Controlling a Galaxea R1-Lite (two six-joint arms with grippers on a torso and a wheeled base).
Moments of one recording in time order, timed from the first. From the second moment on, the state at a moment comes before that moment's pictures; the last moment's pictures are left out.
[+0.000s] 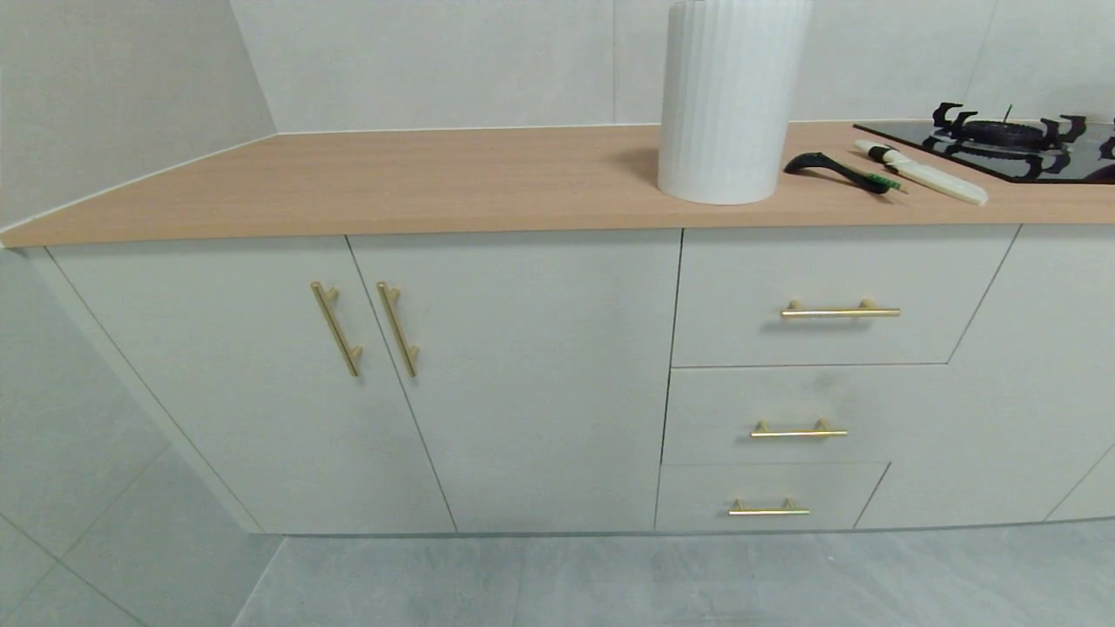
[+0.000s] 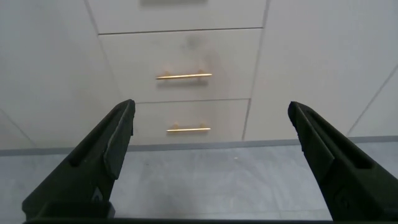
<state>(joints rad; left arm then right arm) -0.01 0.00 0.00 0.00 0.04 0.00 0.00 0.00 0.00 -0.01 -0.04 0.01</state>
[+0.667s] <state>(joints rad) -0.01 0.00 0.00 0.00 0.04 0.00 0.00 0.00 0.00 -0.01 -0.04 0.01</state>
